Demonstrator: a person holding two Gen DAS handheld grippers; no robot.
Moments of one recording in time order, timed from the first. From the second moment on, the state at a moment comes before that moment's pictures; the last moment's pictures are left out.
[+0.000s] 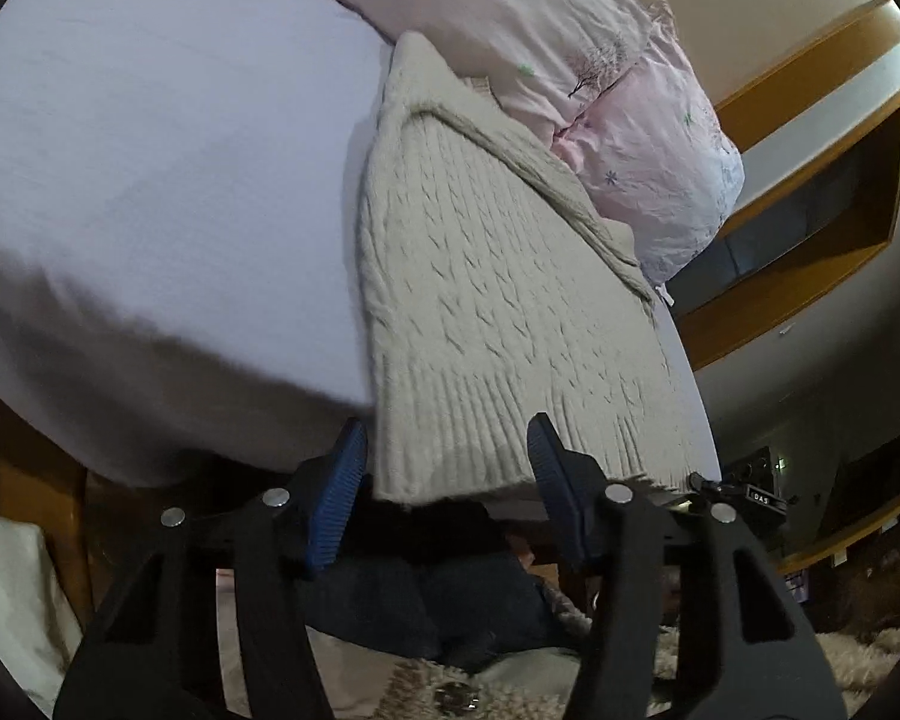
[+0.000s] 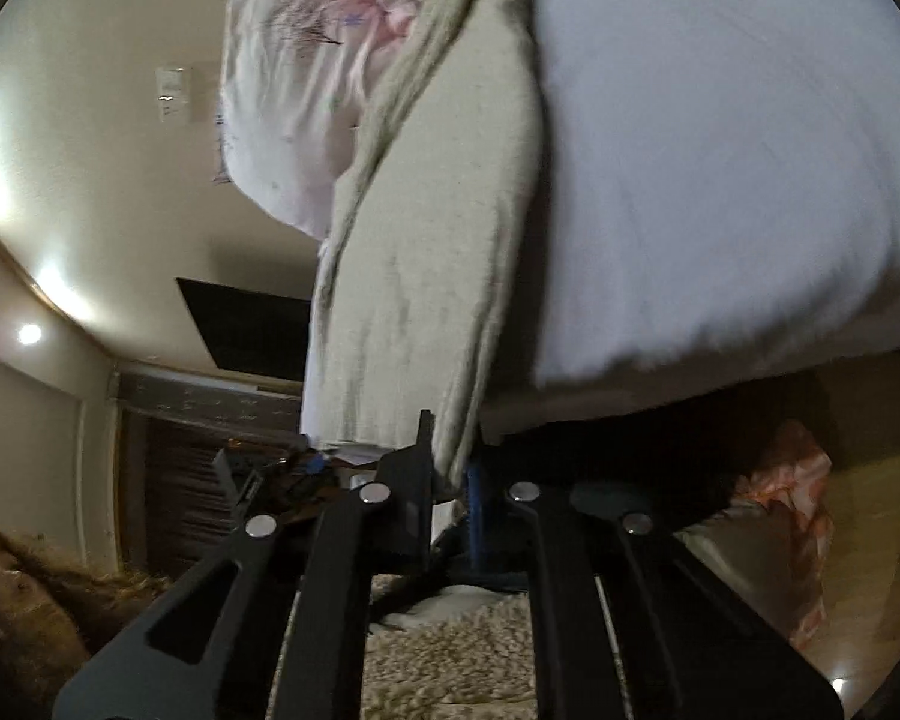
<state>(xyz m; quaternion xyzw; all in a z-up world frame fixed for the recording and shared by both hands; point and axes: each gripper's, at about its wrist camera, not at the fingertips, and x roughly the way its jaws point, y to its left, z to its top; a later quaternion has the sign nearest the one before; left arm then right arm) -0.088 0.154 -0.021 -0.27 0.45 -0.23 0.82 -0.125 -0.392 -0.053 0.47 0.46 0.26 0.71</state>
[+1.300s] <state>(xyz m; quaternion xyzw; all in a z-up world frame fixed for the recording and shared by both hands) 0.240 0.112 0.054 -0.22 0.43 -0.12 0.87 0.204 -0.408 0.024 0.32 0.37 -0.07 0.87</state>
